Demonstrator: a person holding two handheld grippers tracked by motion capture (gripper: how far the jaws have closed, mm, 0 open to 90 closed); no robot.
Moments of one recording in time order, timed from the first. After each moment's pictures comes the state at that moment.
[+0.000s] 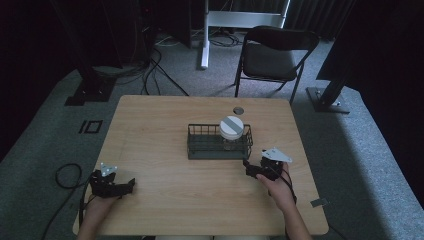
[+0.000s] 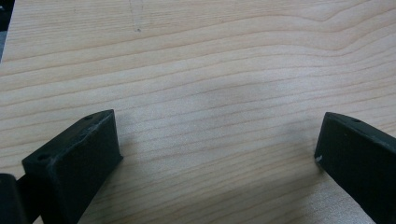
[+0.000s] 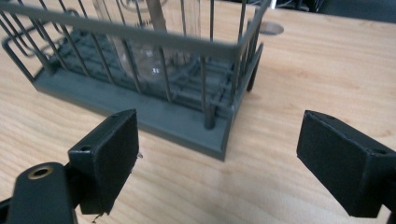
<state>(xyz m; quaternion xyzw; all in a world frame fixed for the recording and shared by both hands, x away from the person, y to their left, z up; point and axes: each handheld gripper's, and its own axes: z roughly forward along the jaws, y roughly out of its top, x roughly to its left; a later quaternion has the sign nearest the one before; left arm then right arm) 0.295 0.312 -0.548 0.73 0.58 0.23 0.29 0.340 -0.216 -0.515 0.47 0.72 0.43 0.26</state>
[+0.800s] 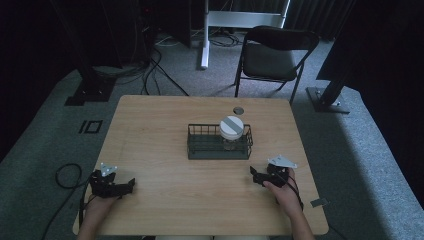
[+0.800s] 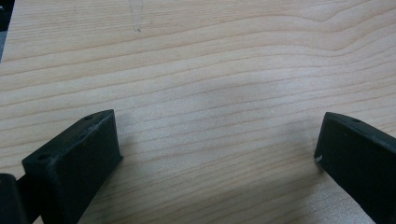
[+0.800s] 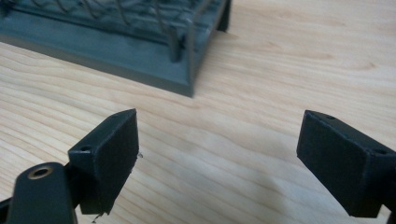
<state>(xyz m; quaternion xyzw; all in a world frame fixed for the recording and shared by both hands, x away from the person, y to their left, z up) 0.295 0.312 -0.549 0.73 0.58 0.23 0.29 0.332 -0.243 -0.543 0.50 0.73 0.39 0.24</state>
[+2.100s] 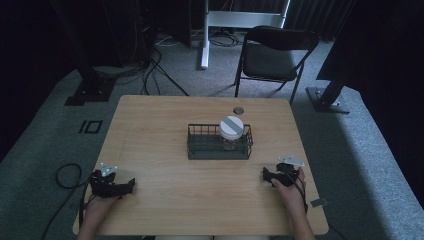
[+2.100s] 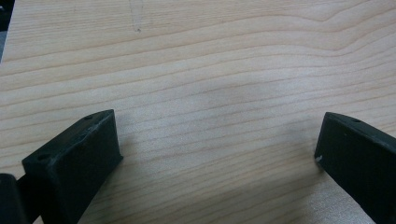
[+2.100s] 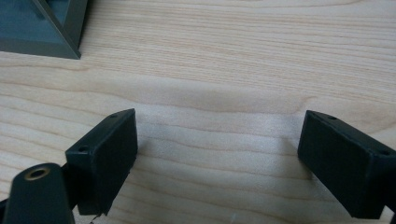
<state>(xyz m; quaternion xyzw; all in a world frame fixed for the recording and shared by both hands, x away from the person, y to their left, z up) 0.295 0.312 -0.549 0.73 0.58 0.23 0.29 0.337 -0.271 -0.552 0.60 0.69 0.30 0.25</state>
